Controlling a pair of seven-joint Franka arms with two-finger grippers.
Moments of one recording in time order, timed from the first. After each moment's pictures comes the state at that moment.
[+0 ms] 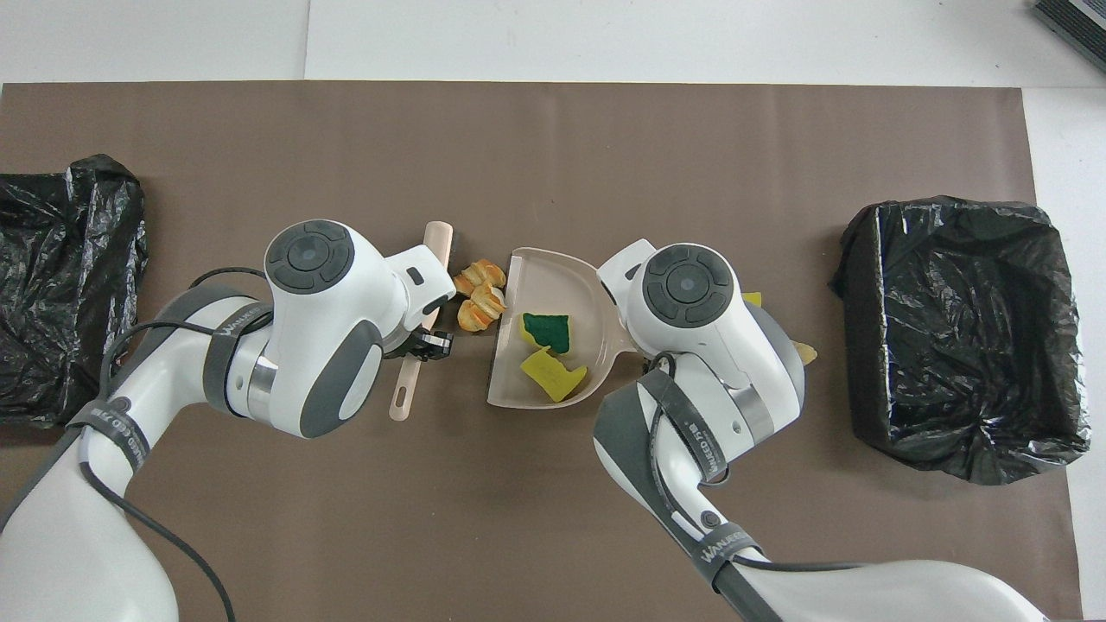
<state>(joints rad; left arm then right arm) -0.37 0.22 -0.15 -2.00 -0.06 2.08 -0.17 0.48 0.27 -0.01 -1.90 -0.10 2.09 -0.85</state>
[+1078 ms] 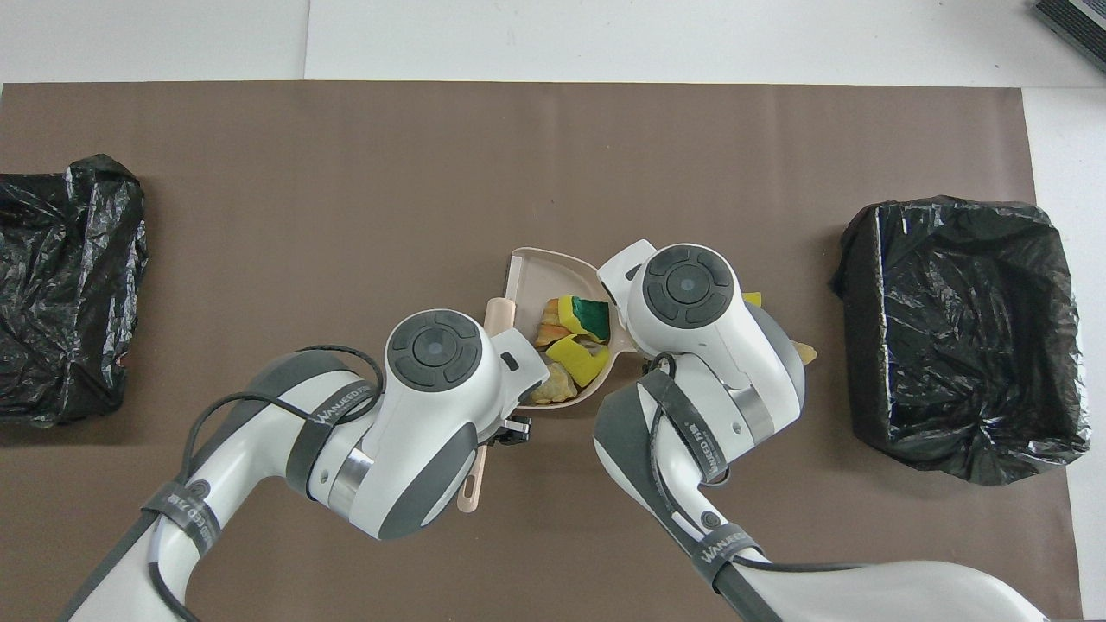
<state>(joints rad) -0.53 0.11 -0.13 -2.04 -0.13 1.97 -0.40 0.48 0.27 -0.01 -1.91 -0.10 2.09 -0.85</state>
